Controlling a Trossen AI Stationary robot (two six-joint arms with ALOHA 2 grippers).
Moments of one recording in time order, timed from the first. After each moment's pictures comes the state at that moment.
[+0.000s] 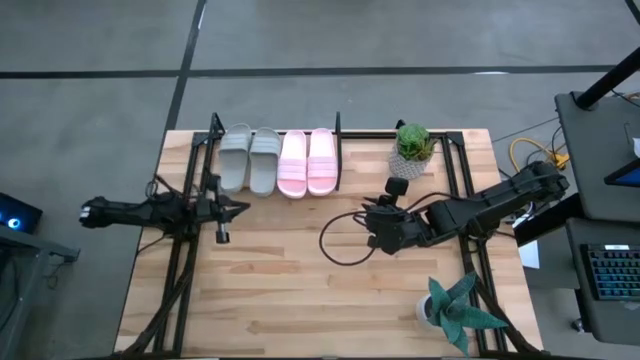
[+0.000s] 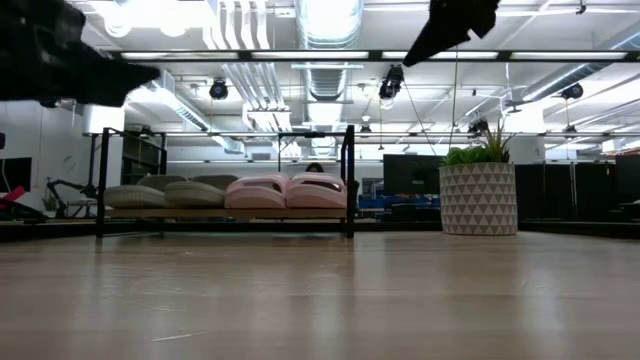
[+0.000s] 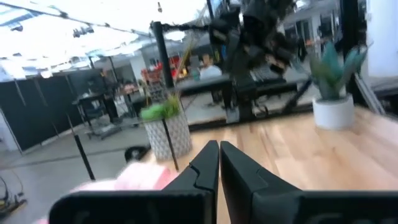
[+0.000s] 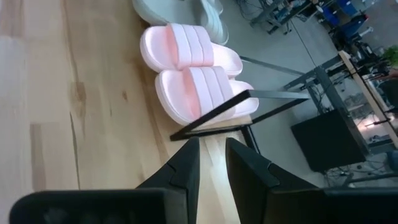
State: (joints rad) left arm -0.11 0.03 0.02 0.09 -0.25 0.27; right arm 0.35 1.41 1.15 -0.66 0.89 0.09
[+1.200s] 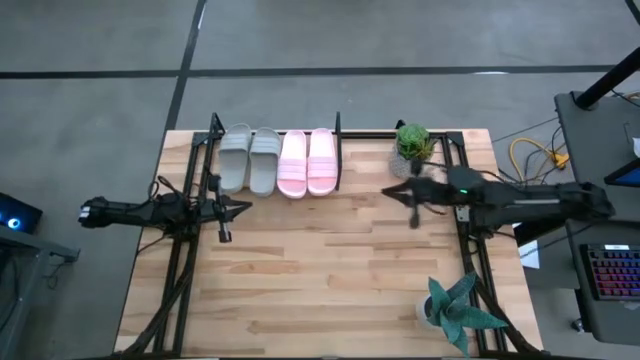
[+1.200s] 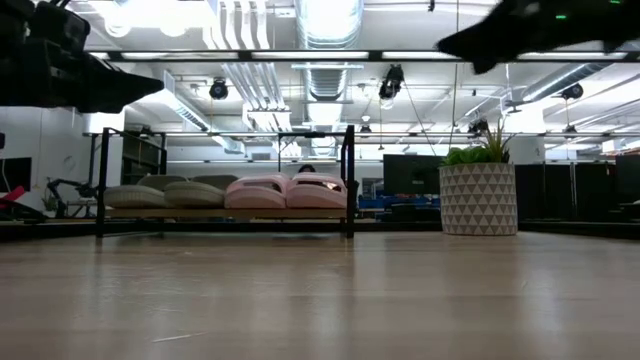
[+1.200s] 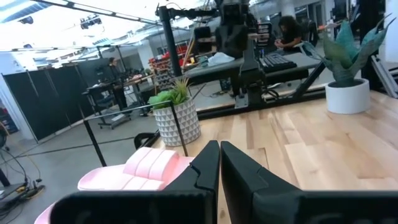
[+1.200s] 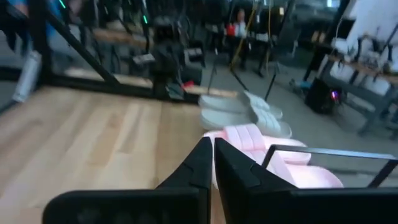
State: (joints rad) left arm -0.11 0.04 0.01 0.06 -0.29 0.27; right arm -0.10 0.75 0.45 0.18 -0.01 -0.20
